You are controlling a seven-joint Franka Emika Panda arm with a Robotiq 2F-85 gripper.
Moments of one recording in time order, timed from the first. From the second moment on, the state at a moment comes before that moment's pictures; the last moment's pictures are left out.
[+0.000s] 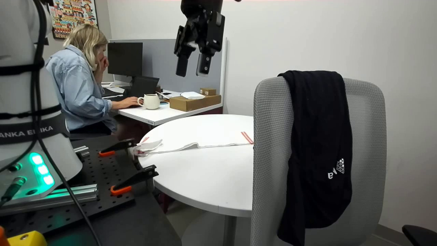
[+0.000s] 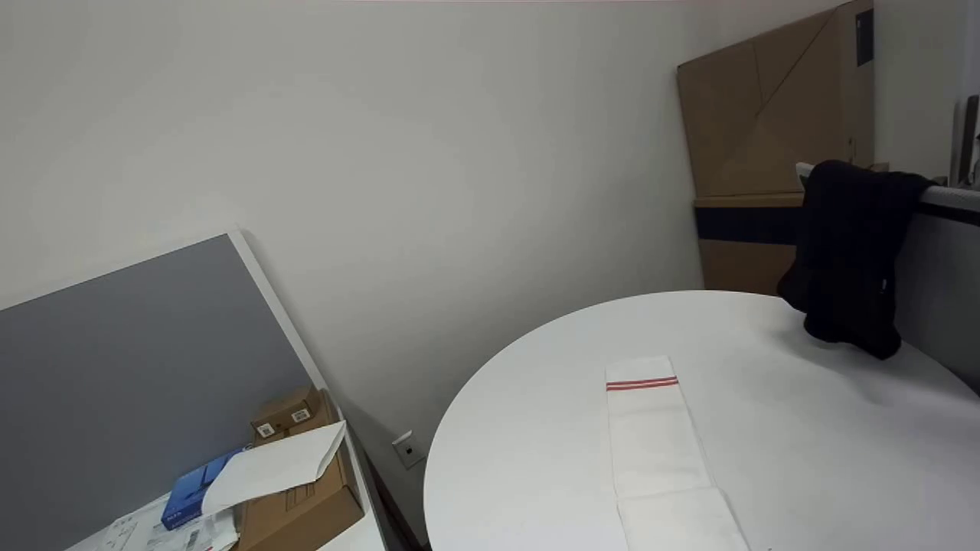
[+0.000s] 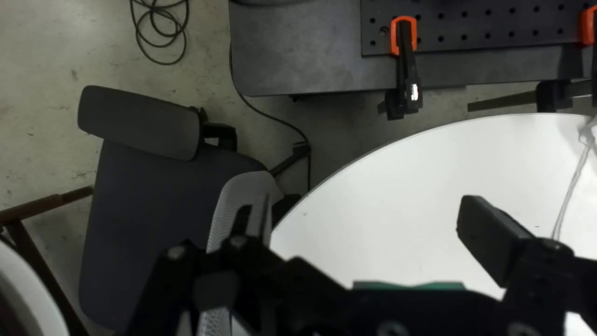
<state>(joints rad) -0.26 -0.52 -0.26 -2.63 -0.33 1.95 -0.26</state>
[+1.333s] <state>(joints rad) -0.25 -0.51 -0.25 -2.63 -0.33 2.02 -0.25</state>
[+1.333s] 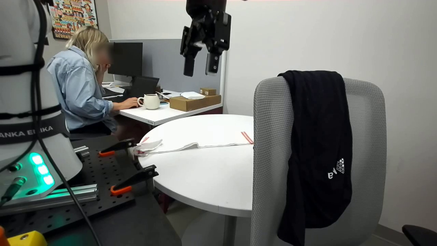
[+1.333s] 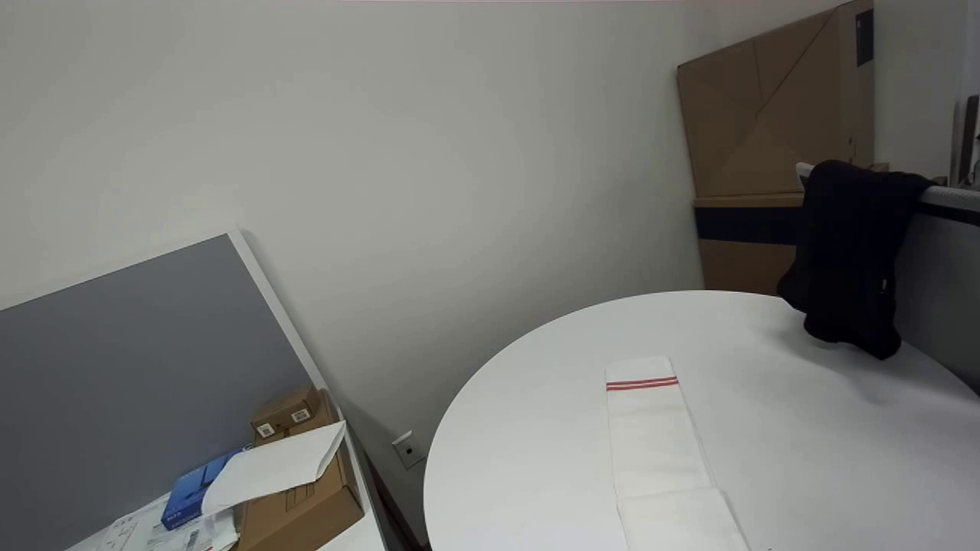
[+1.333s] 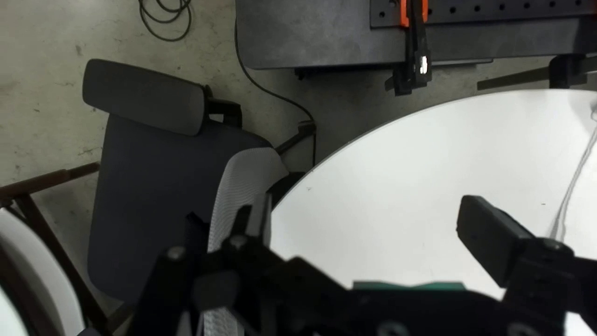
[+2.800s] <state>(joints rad) 0.09 -0.40 -0.15 -2.75 -0.05 2.27 -0.40</state>
